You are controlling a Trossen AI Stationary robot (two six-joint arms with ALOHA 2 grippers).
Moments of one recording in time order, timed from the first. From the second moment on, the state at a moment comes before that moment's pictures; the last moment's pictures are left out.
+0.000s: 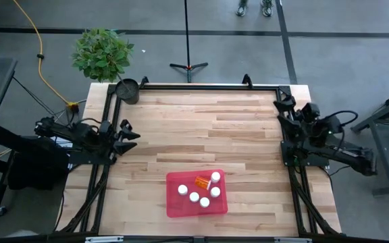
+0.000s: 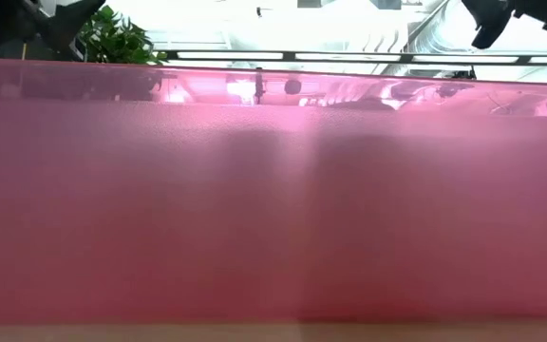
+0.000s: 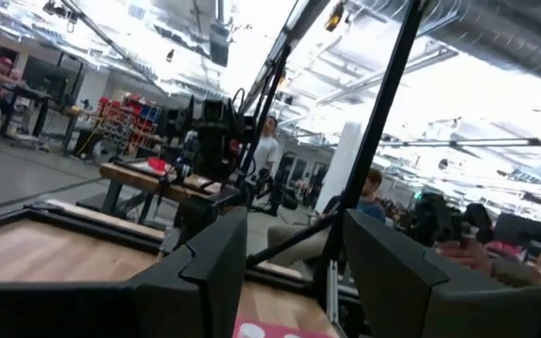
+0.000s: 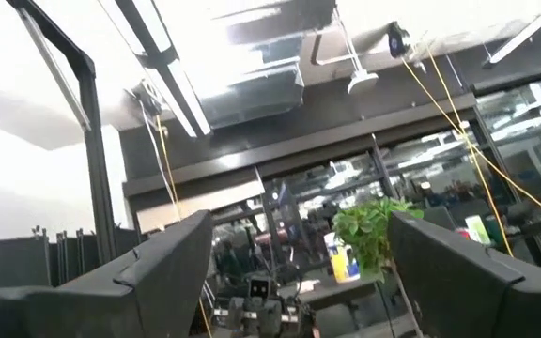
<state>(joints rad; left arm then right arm) -0.32 0.01 0.06 0.32 -0.25 -0.25 -0.37 0.12 0.21 0.53 -0.17 0.44</state>
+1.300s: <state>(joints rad) -0.32 0.01 0.01 0.13 -0.56 -0.43 -0.37 0.12 0.06 0.47 -0.34 0.38</state>
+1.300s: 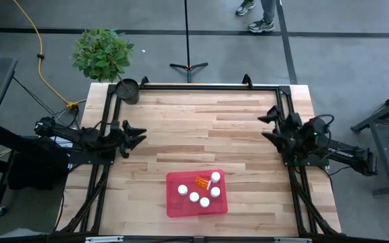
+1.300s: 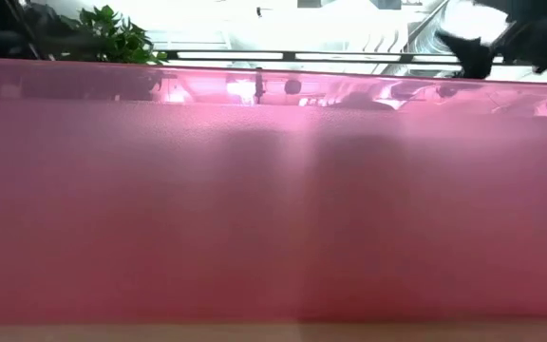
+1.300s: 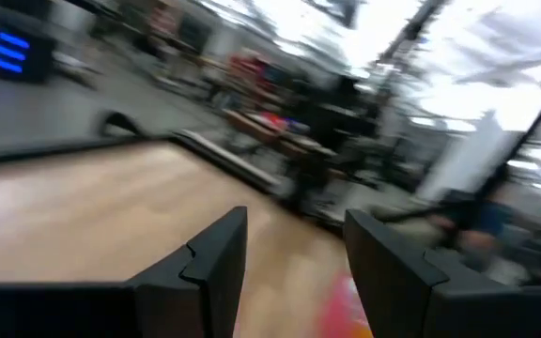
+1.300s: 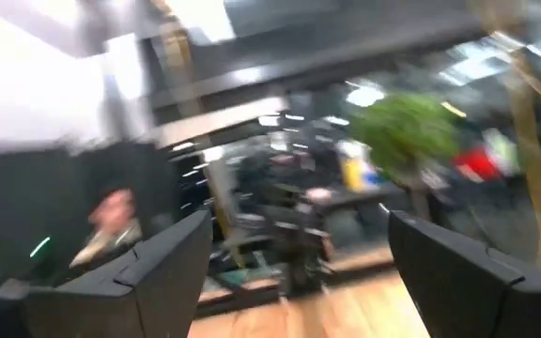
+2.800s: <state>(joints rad) -0.02 0.48 0.01 0.55 -0.41 -0.36 -0.16 0.12 0.01 0.58 -0.62 0.22</state>
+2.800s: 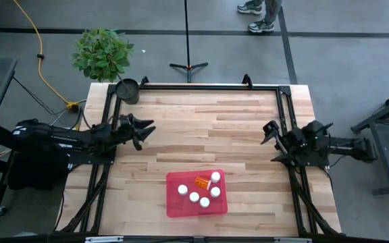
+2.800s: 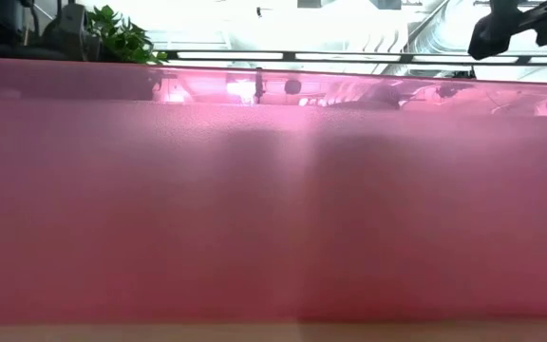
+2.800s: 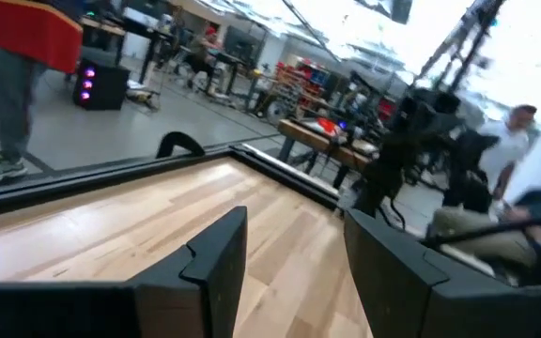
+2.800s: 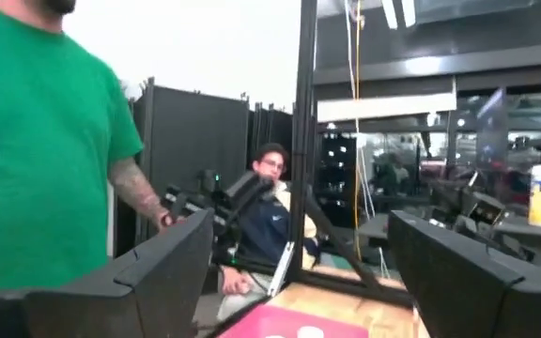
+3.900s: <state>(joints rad) -0.02 0.62 0.01 0.76 -0.19 -0.16 -0.08 0.12 0.01 0.24 -0.47 0.18</state>
